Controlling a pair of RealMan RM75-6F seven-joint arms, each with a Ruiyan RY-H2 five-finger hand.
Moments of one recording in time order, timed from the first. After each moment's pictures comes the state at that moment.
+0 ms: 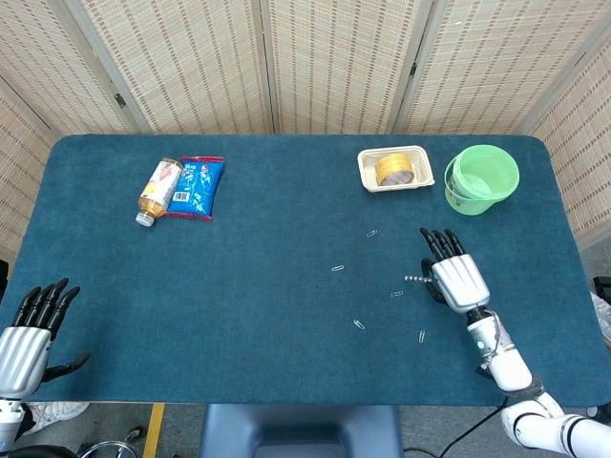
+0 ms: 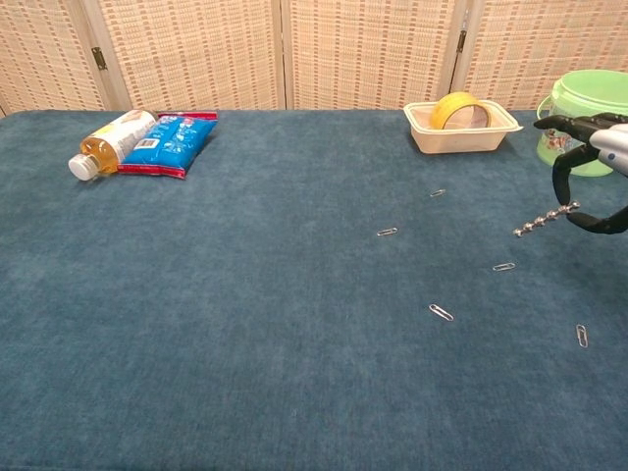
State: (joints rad) left arm -0.10 -1.13 0.00 -1.54 1.63 1.54 -0.02; right arm 0.47 -1.45 0.08 -1.28 -1.44 1.17 -0.20
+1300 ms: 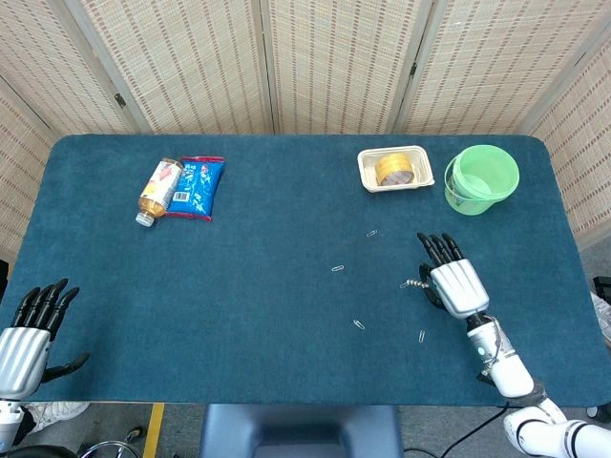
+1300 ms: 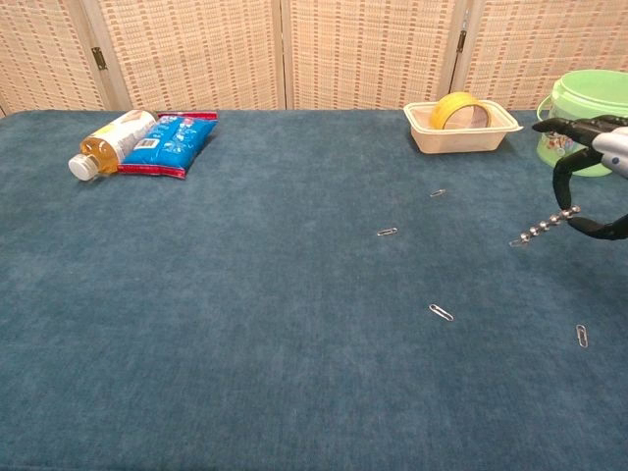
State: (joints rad) left arm -0.10 -1.13 0.00 -1.54 1.63 1.55 -0.01; right arm 0.45 -1.42 0.07 -1.30 -1.46 1.20 -0.19
